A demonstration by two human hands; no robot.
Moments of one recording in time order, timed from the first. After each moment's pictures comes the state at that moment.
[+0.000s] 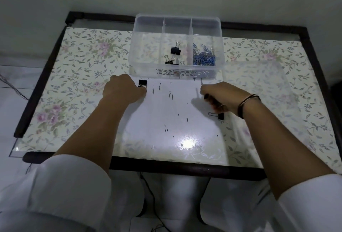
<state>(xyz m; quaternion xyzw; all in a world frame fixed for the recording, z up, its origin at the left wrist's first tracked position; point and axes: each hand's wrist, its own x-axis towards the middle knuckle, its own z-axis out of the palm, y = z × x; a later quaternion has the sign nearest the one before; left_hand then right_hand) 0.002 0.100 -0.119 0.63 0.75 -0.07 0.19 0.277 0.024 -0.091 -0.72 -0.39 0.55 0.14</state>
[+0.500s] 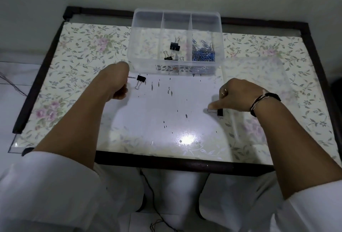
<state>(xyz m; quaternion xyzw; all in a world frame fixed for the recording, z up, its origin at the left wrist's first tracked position) -0.002 0.095 -0.074 0.40 0.76 0.16 0.49 0.308 0.009 -0.073 -0.73 -0.60 0.31 -0.08</state>
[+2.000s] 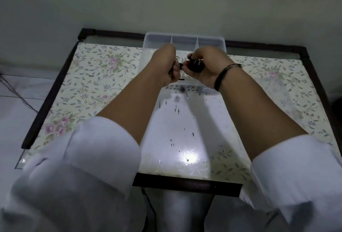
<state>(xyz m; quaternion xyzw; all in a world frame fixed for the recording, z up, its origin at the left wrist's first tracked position) 0.097 0.139 -0.027 0.30 0.59 0.31 0.68 0.219 0.111 -0.021 -0.58 -0.19 0.63 0.48</state>
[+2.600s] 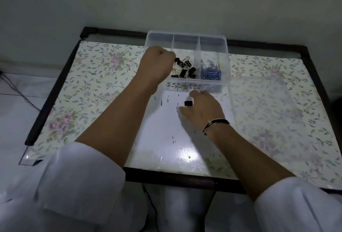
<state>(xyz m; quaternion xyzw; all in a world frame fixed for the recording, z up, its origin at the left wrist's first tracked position) 0.066 0.114 -0.027 0.54 0.60 0.34 0.49 0.203 0.029 -0.108 -0.74 -0.63 0.20 0.07</state>
